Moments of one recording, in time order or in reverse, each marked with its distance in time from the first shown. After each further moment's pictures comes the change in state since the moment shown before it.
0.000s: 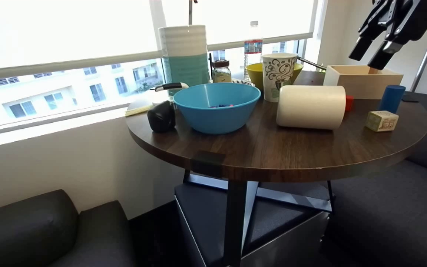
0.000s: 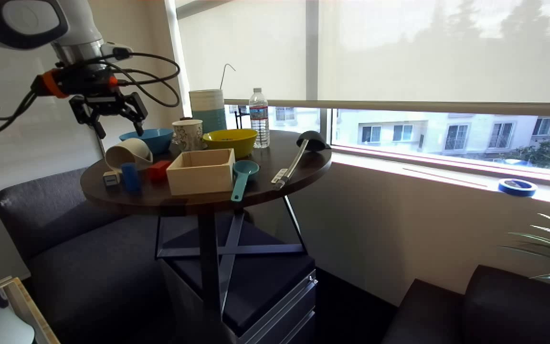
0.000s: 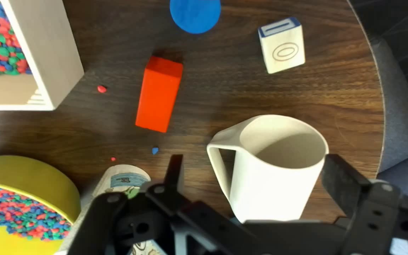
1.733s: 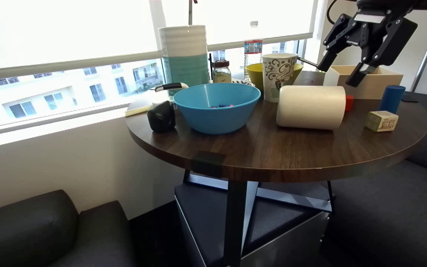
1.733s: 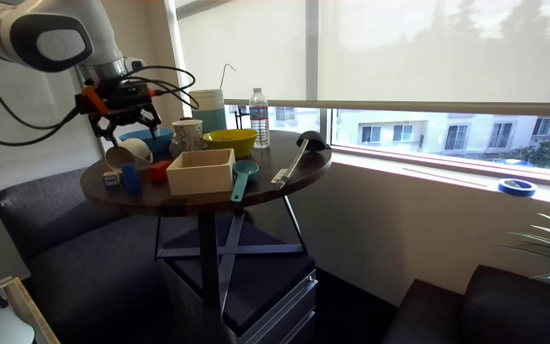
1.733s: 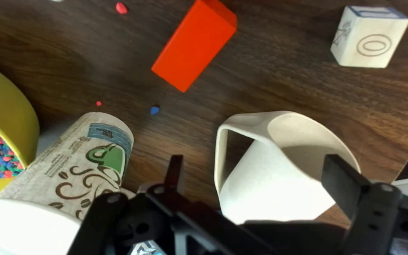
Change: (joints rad) arm 0.051 0.142 -0.057 0.001 0.052 0.172 -0.406
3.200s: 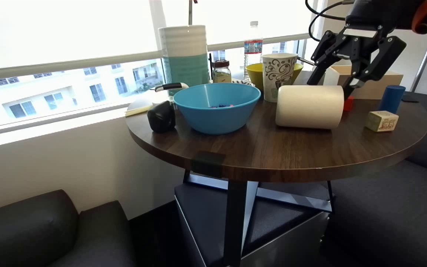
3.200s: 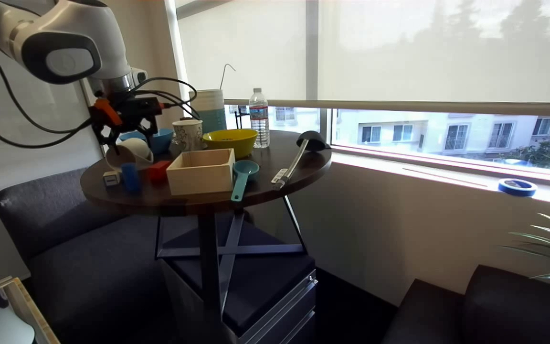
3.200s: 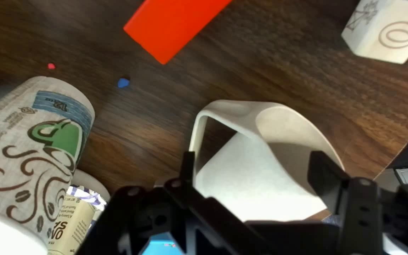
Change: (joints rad) arm 0.017 0.073 -0.009 -0.001 0.184 0.029 -0.265
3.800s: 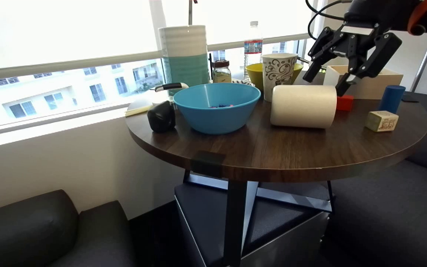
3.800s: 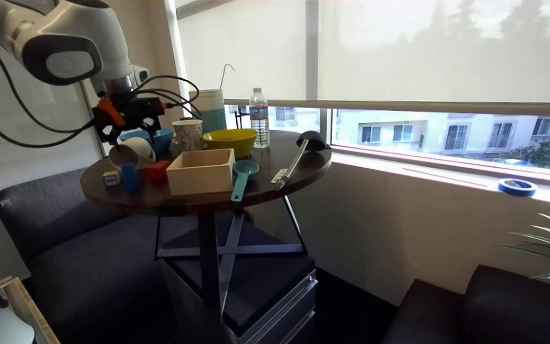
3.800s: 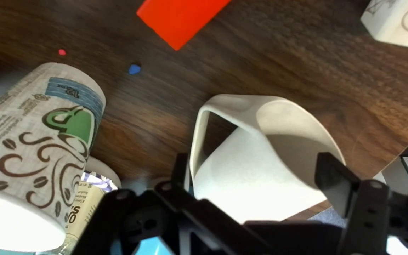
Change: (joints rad) arm -0.001 0.005 -0.008 0.000 0.064 0.037 -0.053
